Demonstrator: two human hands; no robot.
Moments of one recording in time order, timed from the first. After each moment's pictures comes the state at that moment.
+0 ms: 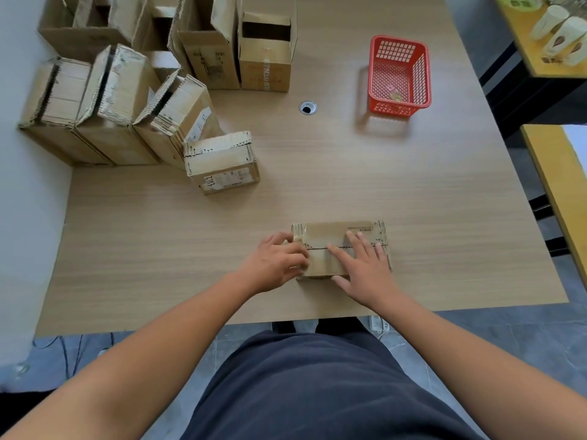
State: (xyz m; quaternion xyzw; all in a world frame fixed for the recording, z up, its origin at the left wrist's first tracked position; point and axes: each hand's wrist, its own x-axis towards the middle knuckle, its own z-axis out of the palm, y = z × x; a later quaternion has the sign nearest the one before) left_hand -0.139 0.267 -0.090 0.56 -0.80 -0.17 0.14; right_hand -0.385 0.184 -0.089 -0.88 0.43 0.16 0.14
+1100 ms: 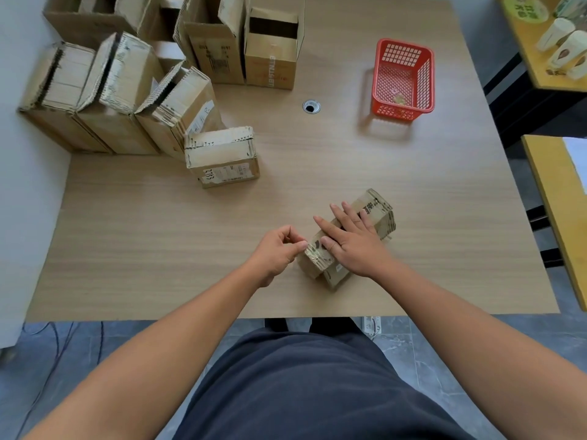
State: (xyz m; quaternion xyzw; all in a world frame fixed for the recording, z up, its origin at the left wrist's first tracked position) left_hand -0.174 0.251 -0.068 0.64 -0.24 -0.58 0.44; right_hand -0.354 0.134 -0.061 -0.90 0.37 0.14 0.18
